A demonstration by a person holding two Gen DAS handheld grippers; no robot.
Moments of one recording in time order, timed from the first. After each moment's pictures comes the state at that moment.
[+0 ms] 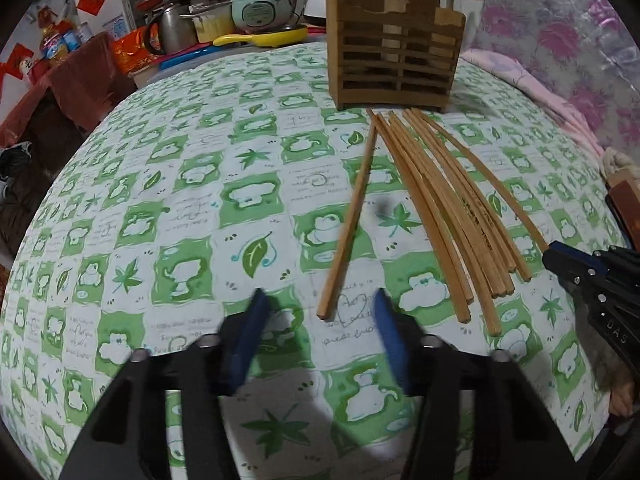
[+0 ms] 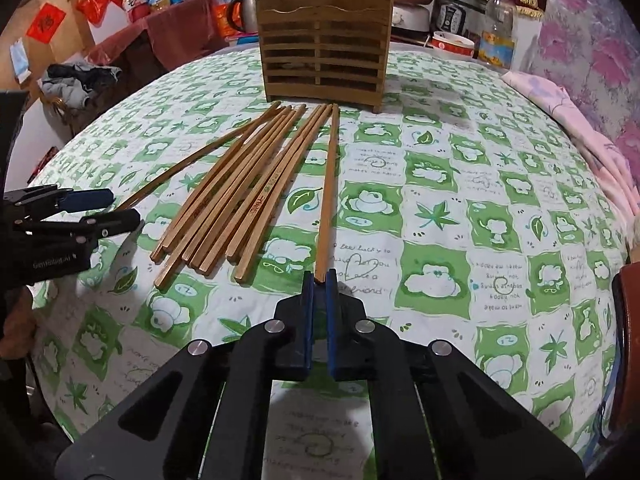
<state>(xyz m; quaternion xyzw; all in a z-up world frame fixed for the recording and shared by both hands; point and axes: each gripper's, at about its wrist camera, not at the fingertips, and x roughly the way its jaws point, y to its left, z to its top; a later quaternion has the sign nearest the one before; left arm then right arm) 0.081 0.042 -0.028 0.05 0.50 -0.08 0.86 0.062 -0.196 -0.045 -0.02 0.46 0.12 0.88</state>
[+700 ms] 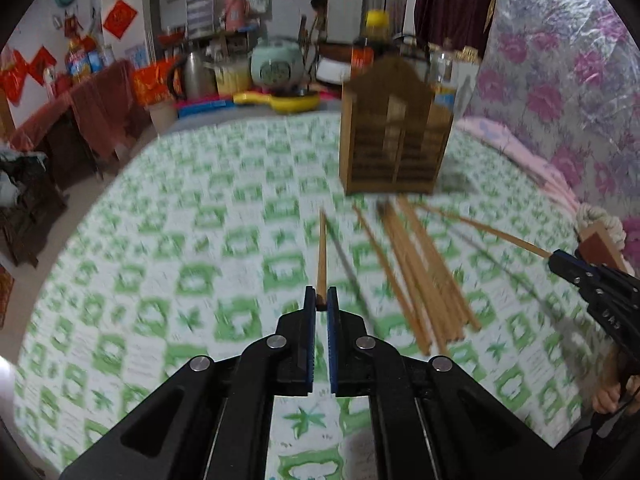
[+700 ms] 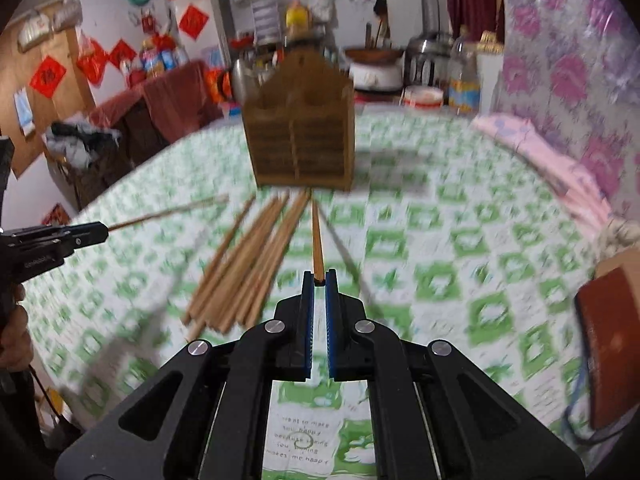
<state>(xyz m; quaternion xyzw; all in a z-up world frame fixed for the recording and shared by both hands) 0.058 0.058 0.058 0.02 0.42 -0.08 0.91 0.045 -0.230 0.024 0.03 0.36 0.10 0.93</state>
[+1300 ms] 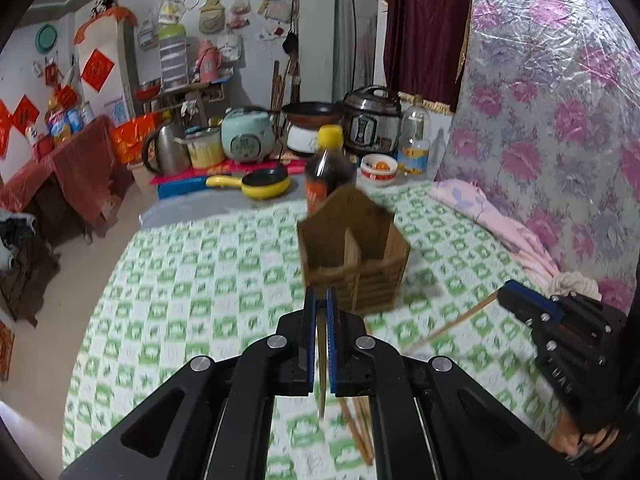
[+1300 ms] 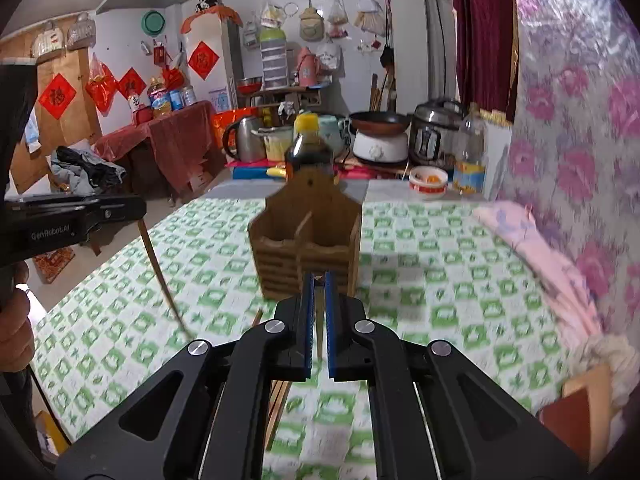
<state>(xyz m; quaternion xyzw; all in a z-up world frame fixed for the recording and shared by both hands) 0.140 -0.004 0.185 0.04 0.36 -0.12 0.93 0.109 -0.218 0.124 0.02 0.28 0.10 0.95</state>
